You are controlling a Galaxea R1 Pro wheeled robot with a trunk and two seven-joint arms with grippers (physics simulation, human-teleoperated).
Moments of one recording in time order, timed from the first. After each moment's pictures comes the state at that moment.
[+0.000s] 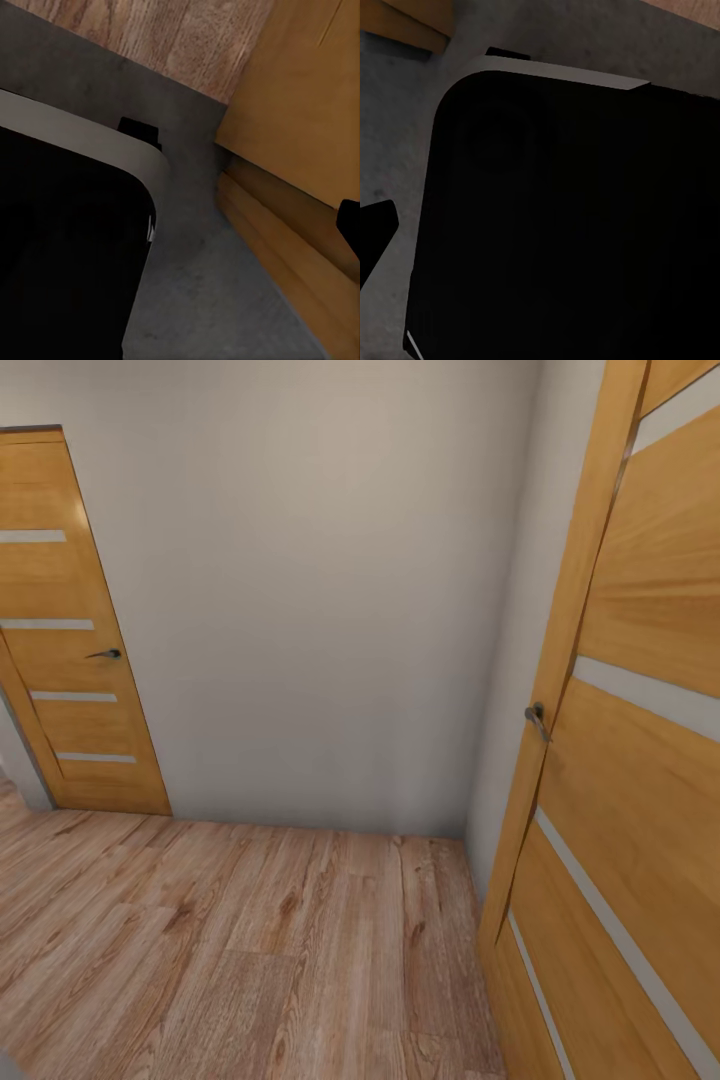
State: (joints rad) left arm 0.00 -0.04 0.01 -0.04 0.20 -0.12 0.01; right arm -0.11 -0.04 0.75 0.03 -0.42 -0.14 -0.06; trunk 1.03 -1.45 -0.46
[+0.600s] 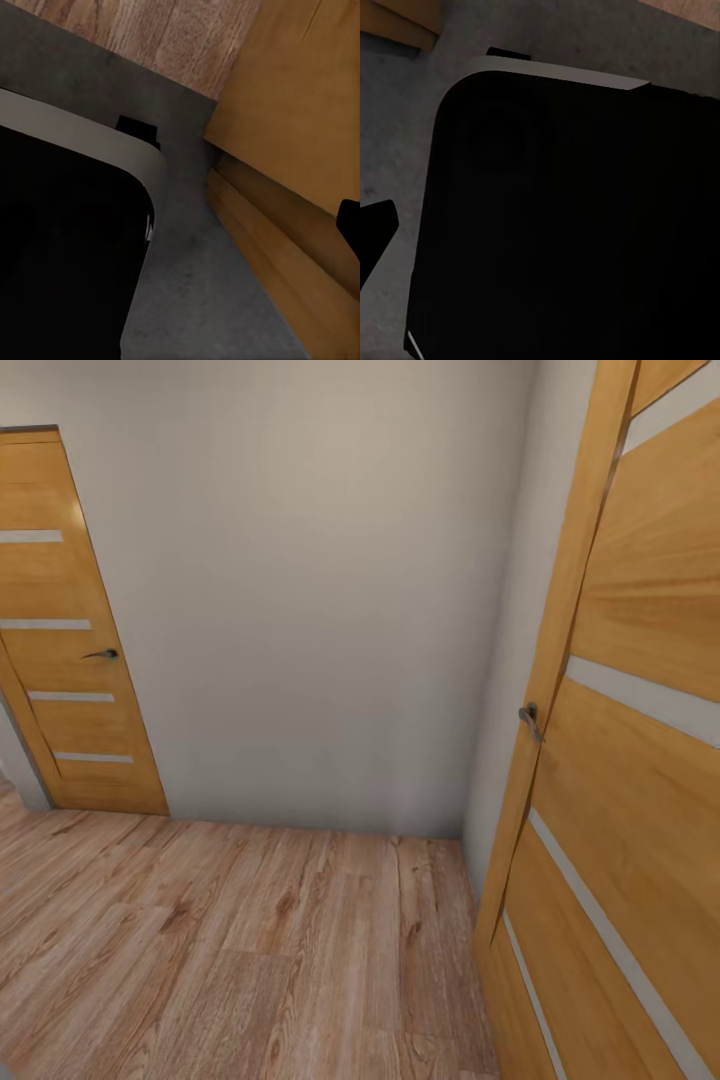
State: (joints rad) left arm 0.00 -0.03 0.01 -0.04 0.20 -0.12 0.01; right arm -0.11 -0.04 0.75 0.03 -0.42 -0.14 -0.06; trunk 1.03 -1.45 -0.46
